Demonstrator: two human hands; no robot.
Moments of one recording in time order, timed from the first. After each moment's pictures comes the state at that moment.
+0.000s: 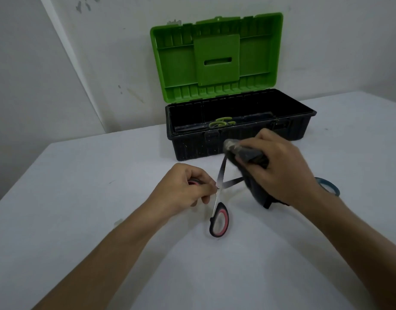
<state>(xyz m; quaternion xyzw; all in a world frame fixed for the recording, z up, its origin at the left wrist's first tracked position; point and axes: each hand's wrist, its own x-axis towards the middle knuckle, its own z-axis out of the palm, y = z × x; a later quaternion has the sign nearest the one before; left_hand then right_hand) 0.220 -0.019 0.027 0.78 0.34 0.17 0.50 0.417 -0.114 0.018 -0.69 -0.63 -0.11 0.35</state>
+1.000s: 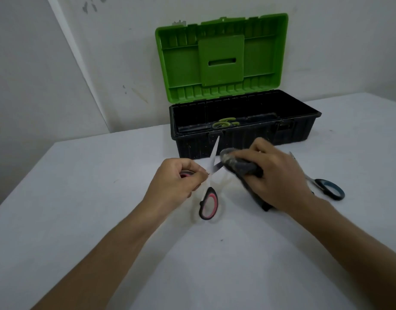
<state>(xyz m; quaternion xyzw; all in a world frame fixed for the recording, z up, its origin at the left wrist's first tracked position) 0.215 -0.011 0.024 0.75 0.39 0.28 0.46 0.412 -0.107 0.000 -0.66 -0.66 -0.14 0.32</state>
